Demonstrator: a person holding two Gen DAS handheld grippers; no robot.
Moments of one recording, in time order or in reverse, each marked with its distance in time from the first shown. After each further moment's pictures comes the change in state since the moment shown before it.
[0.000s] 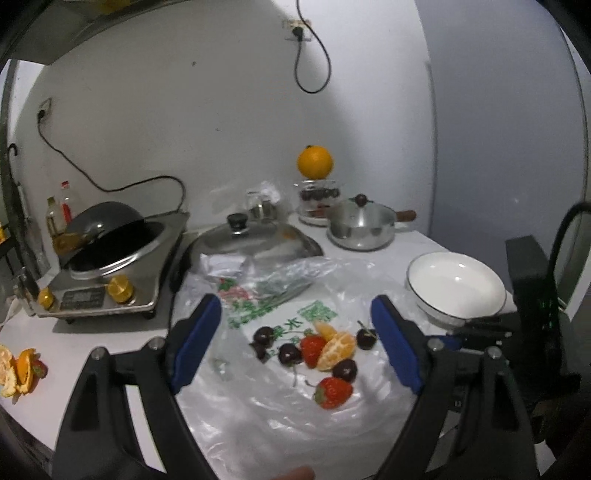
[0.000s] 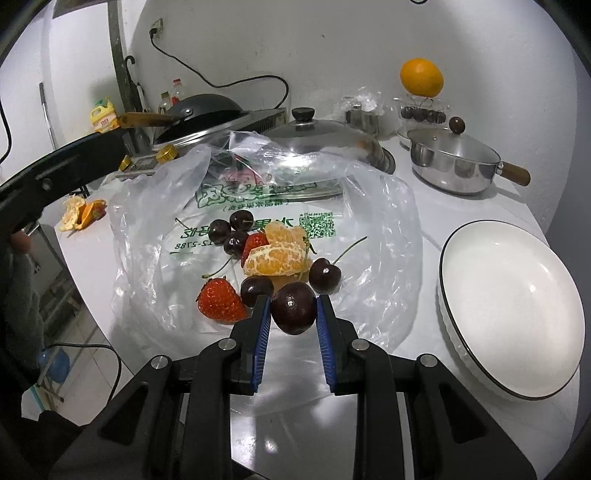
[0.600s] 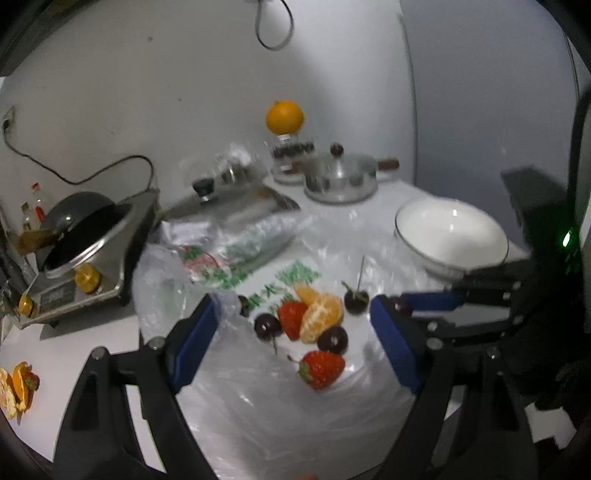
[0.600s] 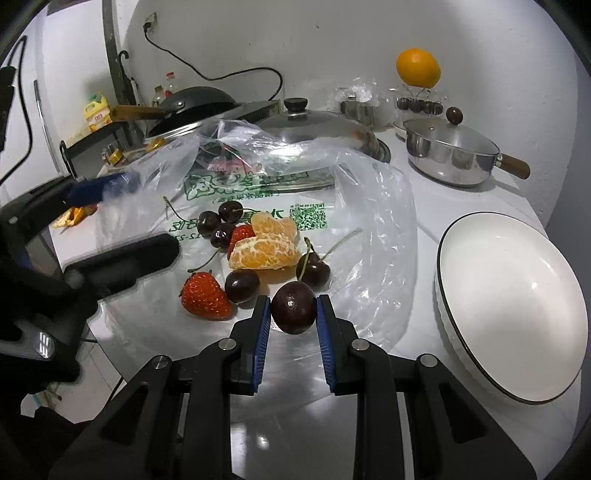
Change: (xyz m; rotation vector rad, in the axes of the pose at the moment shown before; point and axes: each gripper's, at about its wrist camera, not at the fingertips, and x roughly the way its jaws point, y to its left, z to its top) left arm 0.033 -0.018 -0.018 0.089 0.122 -0.039; right arm 0.013 -0.007 -0.001 0.001 0.023 -0.005
